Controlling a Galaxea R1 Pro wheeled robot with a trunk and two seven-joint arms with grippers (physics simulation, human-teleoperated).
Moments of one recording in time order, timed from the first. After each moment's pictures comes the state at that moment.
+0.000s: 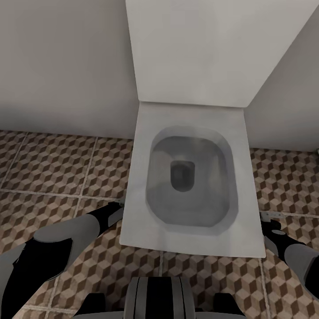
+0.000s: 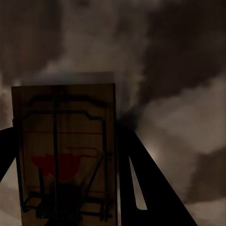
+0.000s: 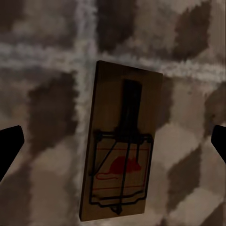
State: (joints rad) left arm -1.18 -0.05 -1.78 -0.13 1.84 0.34 0.36; right arm -0.99 -0.34 1.06 0.02 -1.06 -0.19 -0.02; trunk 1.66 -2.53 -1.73
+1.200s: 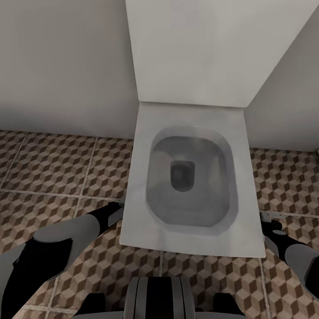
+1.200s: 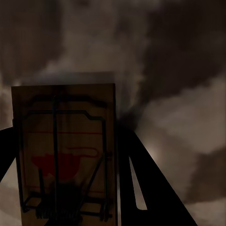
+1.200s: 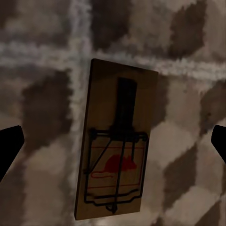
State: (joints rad) left arm -1.18 -0.05 -1.78 -0.13 1.84 0.34 0.36; right arm -0.99 -0.34 1.06 0.03 -1.06 -0.19 -0.02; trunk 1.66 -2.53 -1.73
